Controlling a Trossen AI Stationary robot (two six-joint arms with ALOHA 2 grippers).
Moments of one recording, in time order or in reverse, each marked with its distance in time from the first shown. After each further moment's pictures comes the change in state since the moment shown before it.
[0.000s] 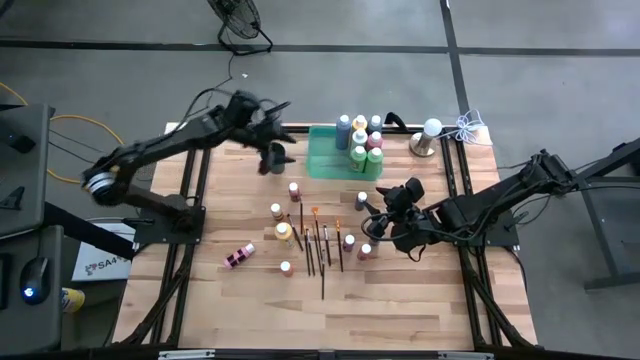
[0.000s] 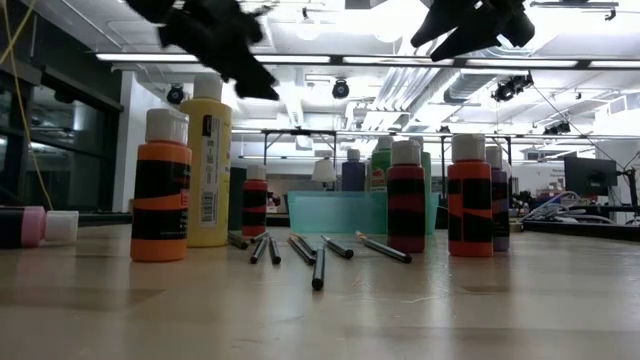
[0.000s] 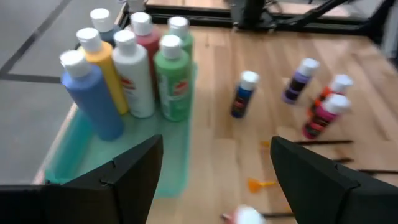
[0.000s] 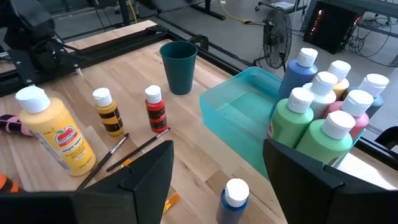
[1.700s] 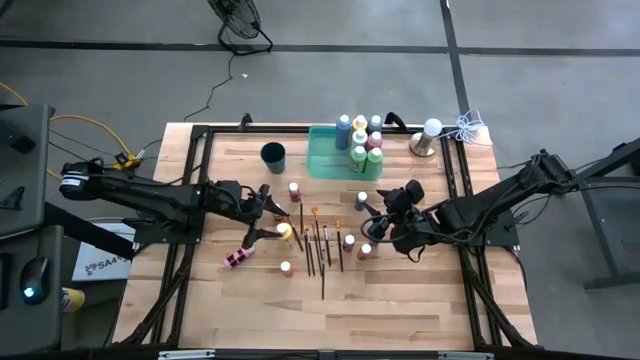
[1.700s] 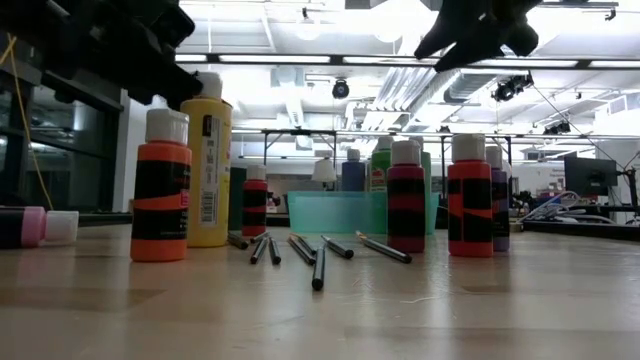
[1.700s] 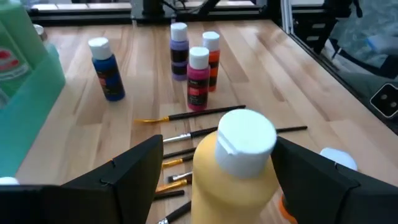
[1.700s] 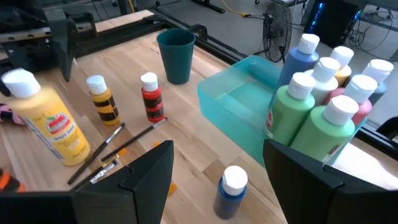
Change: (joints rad) left arm -0.654 -0.281 -0.672 0.629 -0.377 -0.289; right arm 0.000 0.000 -0.047 0.009 -0.013 0.026
